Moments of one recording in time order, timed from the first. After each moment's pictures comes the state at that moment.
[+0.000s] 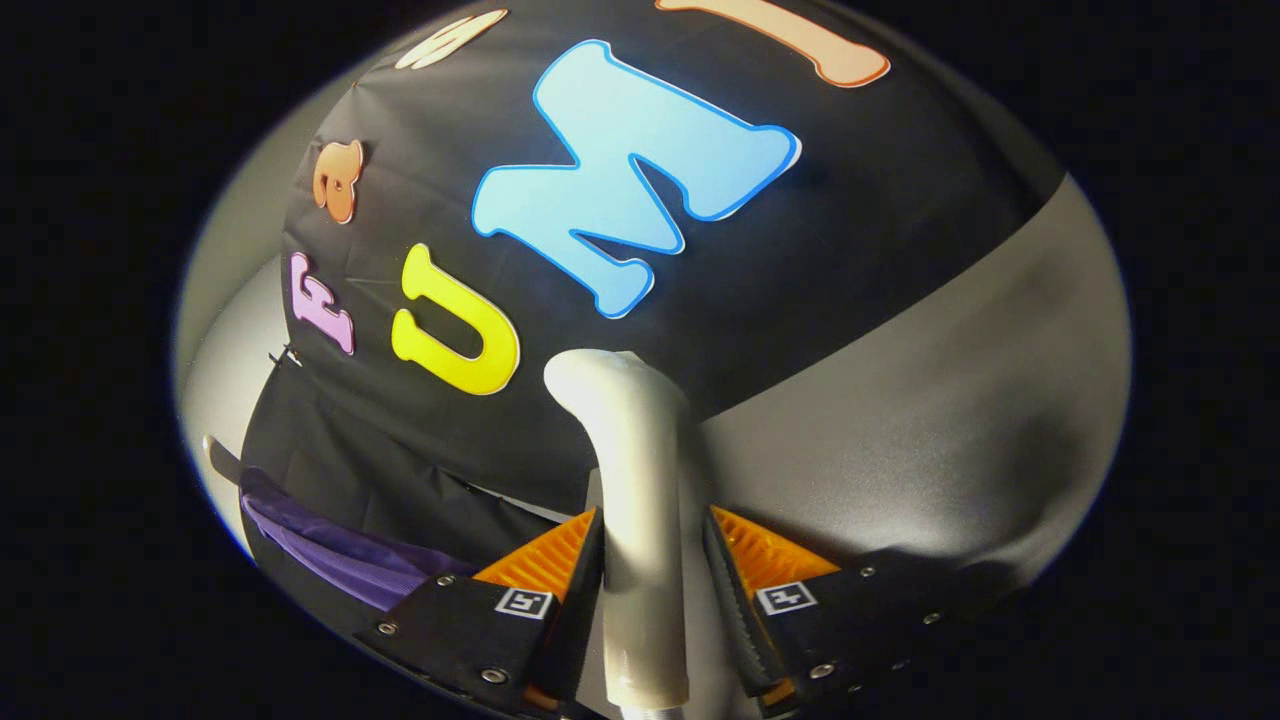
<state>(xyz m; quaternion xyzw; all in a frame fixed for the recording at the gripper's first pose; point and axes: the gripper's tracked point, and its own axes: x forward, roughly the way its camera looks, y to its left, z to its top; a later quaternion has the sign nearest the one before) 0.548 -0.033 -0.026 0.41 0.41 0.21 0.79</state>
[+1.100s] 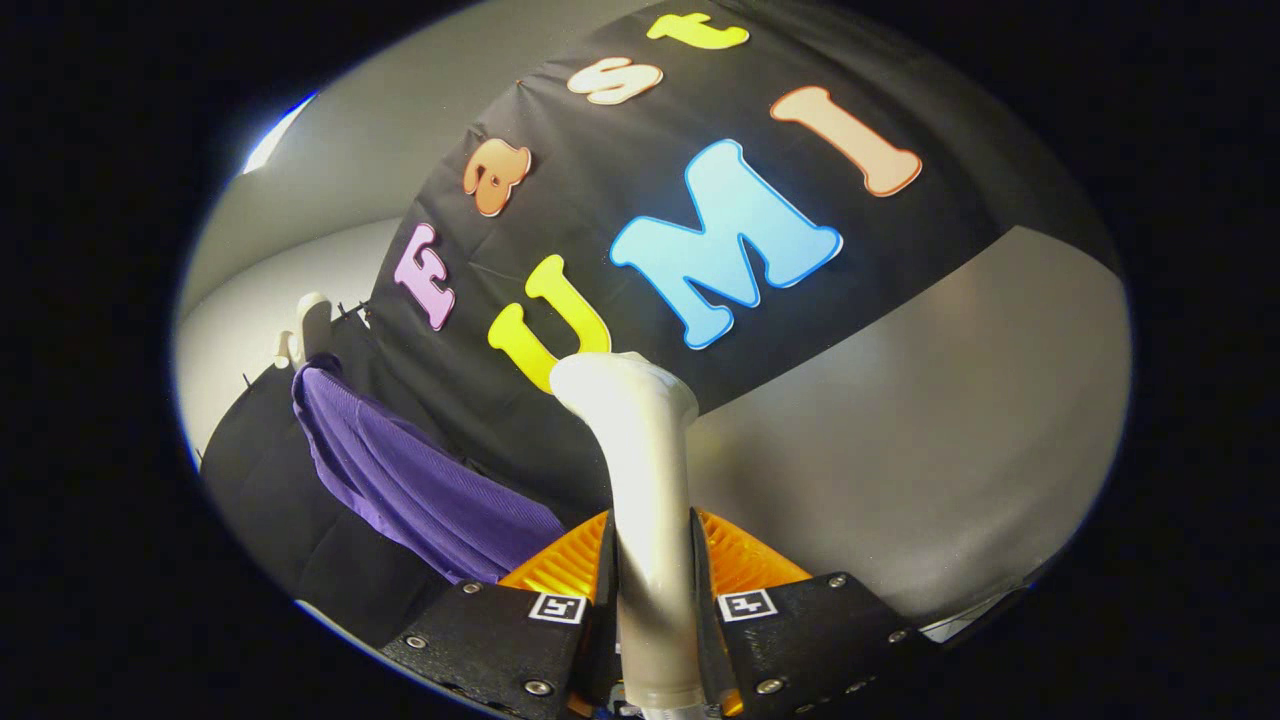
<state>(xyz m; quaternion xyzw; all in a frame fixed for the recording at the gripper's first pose) 0.373 -0.024 0.047 0.32 0.23 0.21 0.89</state>
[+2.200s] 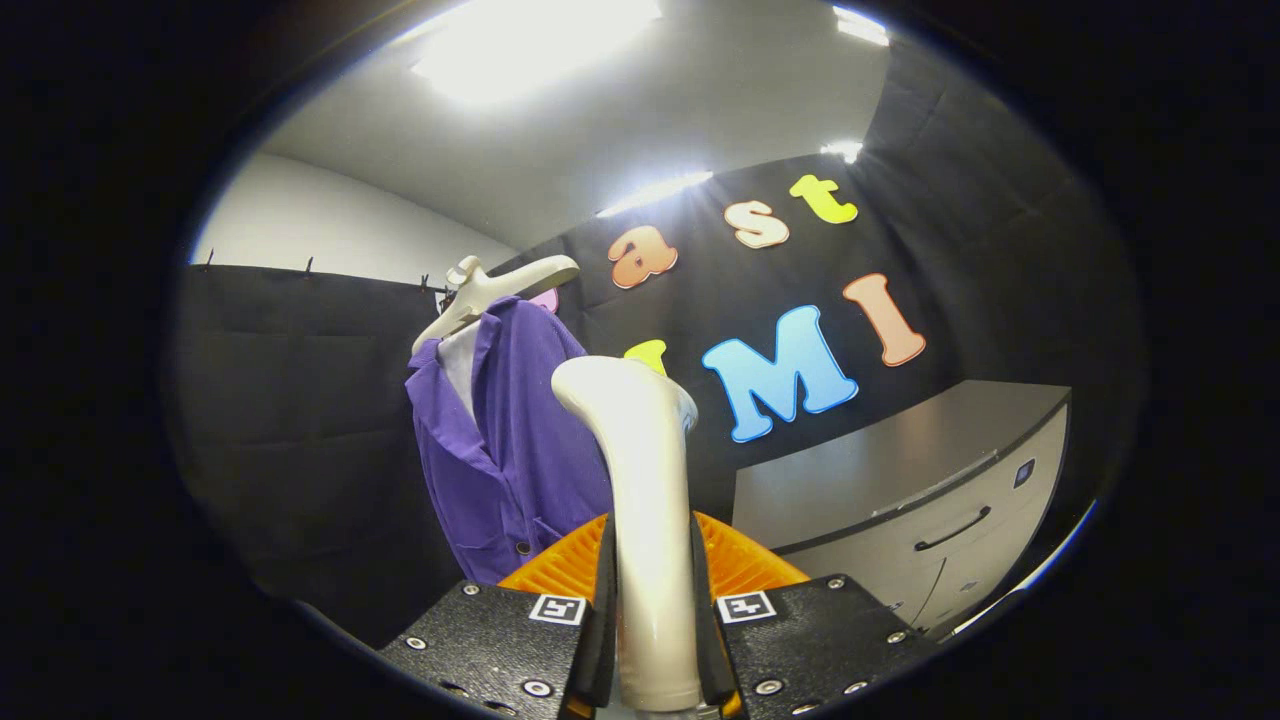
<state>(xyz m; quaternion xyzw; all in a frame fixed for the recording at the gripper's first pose) 0.162 0.099 0.110 0.18 0.01 0.16 0.97</state>
